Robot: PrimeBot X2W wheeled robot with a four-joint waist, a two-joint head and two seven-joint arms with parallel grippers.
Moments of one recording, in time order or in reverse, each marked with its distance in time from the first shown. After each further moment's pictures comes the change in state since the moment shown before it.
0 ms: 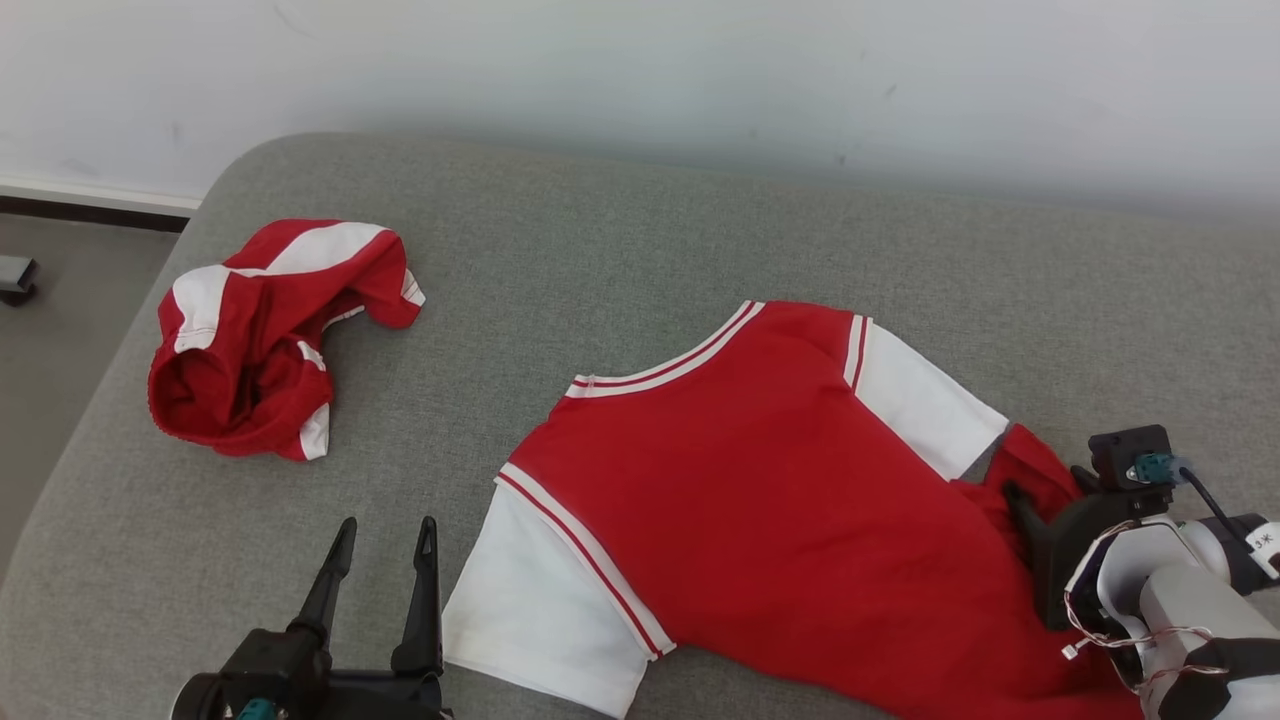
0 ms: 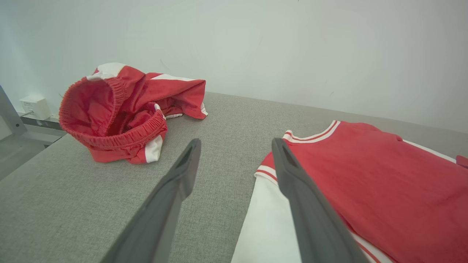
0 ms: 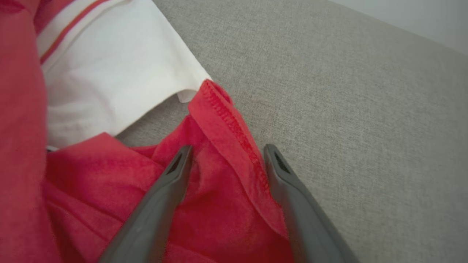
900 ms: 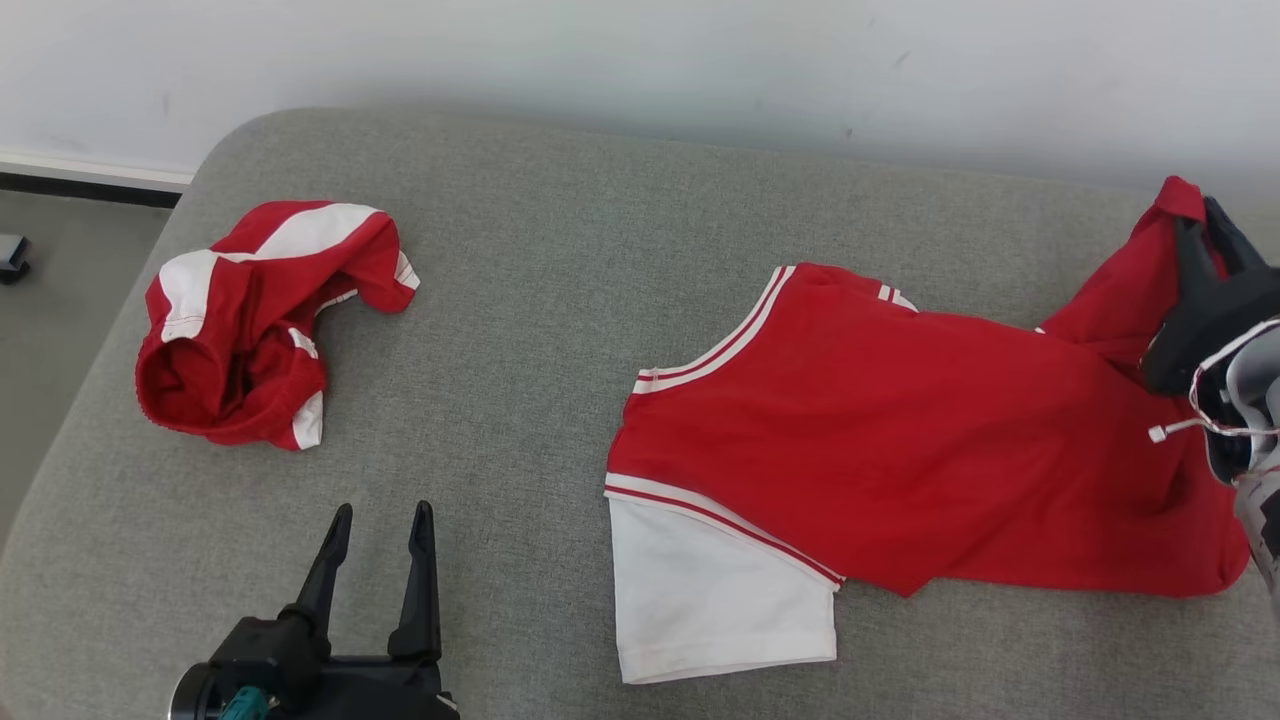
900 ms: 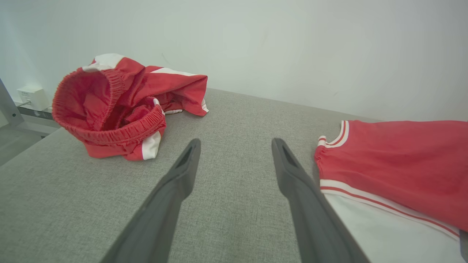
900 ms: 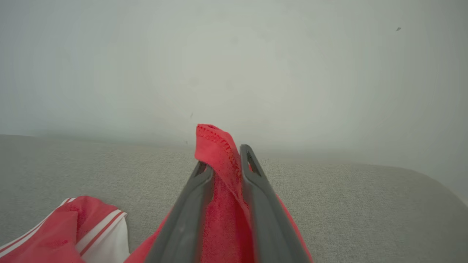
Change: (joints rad) left arm -0.022 0.000 -0.005 -0.001 -0.042 0.011 0.000; right arm -0.339 -0.081 -0.029 0.121 0.178 0.000 -0.228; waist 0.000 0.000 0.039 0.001
